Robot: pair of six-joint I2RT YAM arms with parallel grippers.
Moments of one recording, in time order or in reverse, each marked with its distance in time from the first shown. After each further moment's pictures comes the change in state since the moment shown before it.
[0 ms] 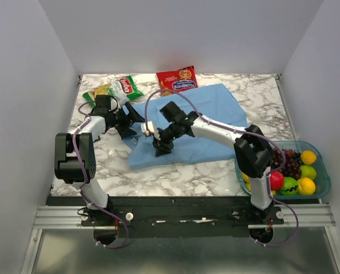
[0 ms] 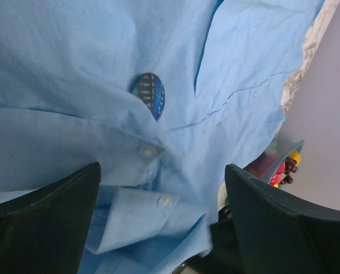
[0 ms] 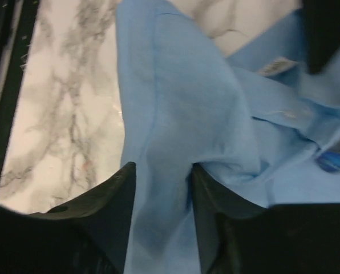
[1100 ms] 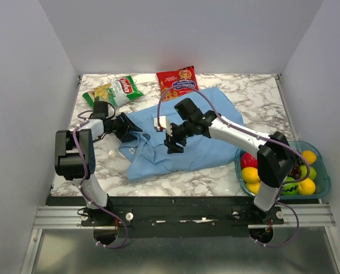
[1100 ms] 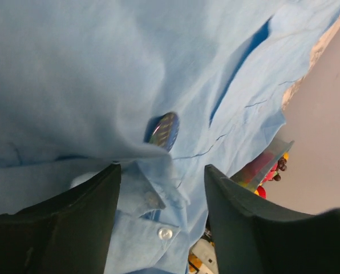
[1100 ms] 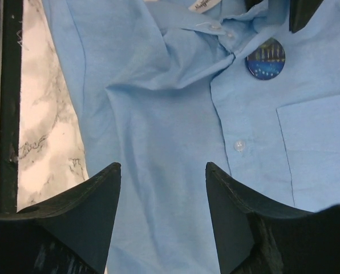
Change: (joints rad) left arm 0.050 0.034 -0.098 -0.002 0.049 -0.049; right arm -0.015 -0.219 -0.180 -0.017 0.127 0.059
